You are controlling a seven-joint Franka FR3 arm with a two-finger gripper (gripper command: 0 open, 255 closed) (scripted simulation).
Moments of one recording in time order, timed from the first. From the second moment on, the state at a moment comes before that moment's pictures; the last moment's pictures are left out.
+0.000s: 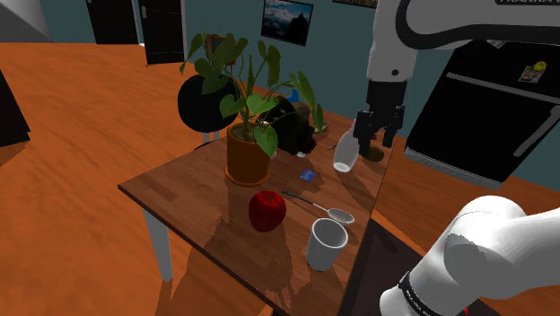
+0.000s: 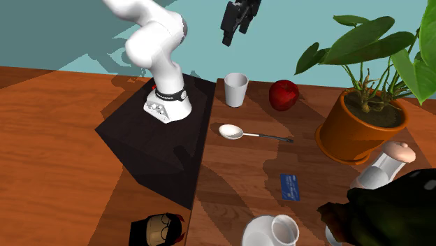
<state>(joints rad) 0.02 -0.74 0.02 -2.41 0.00 1.43 0.16</state>
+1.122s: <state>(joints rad) -0.08 -0.34 -0.22 -2.18 -0.14 1.64 -0.13</state>
